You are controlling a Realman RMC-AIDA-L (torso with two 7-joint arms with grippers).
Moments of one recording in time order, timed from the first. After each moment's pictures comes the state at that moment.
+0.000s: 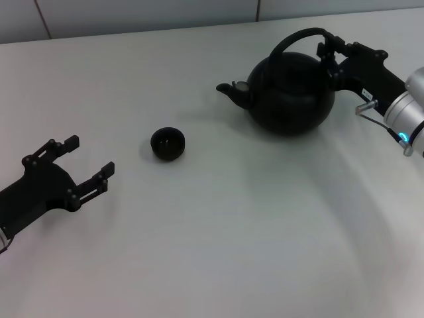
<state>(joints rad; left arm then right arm) -0.17 -1.99 1.65 0.60 0.80 1.03 -0.72 0.56 2.09 -0.49 -0.13 -1.26 -1.05 0.49</state>
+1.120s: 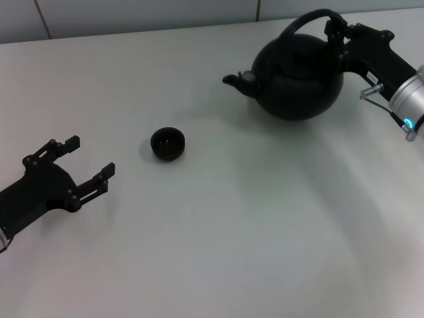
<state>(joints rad) -0.18 -1.98 1.65 0.59 0.80 1.03 -0.71 0.58 2.08 -0.47 -0.15 -1.26 -1.12 0.50</state>
